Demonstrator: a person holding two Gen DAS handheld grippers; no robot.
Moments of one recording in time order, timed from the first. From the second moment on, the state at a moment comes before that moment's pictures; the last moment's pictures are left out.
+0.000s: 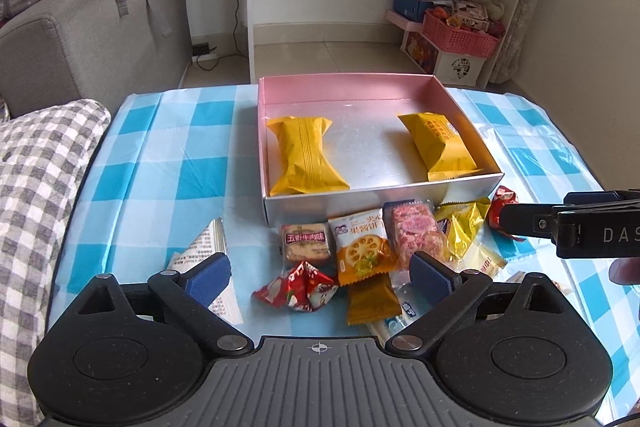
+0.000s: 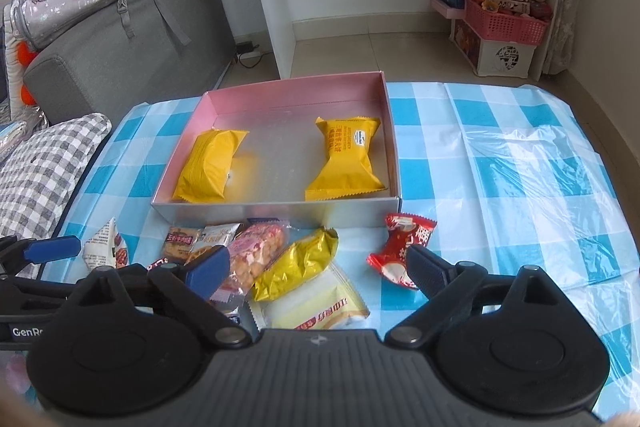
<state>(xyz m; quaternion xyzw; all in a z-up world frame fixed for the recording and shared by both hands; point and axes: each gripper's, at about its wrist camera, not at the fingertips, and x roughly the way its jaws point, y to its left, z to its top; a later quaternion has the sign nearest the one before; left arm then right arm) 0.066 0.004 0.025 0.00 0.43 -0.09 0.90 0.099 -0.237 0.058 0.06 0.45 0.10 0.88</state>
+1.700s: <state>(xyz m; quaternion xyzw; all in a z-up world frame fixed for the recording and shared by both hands) 0.076 0.070 -0.037 -0.01 0.39 -0.02 0.92 0.117 -0.215 0.037 0.14 0.49 0.15 0.85</state>
